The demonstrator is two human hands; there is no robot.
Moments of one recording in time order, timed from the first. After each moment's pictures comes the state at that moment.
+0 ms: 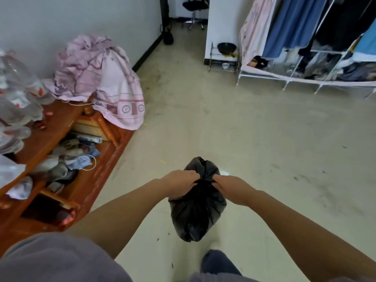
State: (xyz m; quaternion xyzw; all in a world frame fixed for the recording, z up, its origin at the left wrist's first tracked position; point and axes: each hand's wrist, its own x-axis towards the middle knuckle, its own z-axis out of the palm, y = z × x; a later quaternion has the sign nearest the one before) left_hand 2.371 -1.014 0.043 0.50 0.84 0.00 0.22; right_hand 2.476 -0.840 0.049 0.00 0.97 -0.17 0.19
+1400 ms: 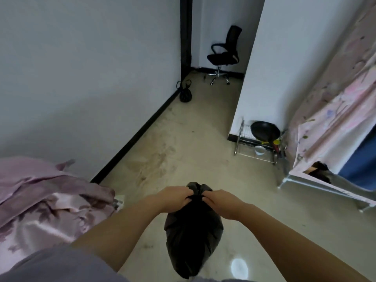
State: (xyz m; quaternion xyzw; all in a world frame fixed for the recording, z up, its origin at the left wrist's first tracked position) left_hand 1.287 -0.615 0.055 0.41 0.88 0.05 0.22; right_hand 1.363 -0.436 0.065 -0.09 0.97 -0.16 0.19
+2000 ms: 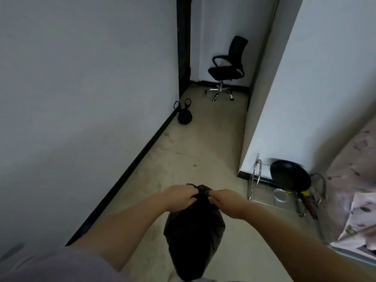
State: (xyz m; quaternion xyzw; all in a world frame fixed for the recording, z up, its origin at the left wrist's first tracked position) left_hand 0.821 -0.473 0.071 0.43 0.88 0.05 0.20; right_hand 0.895 -0.295 0.072 -0.07 0.97 -0.15 0.17
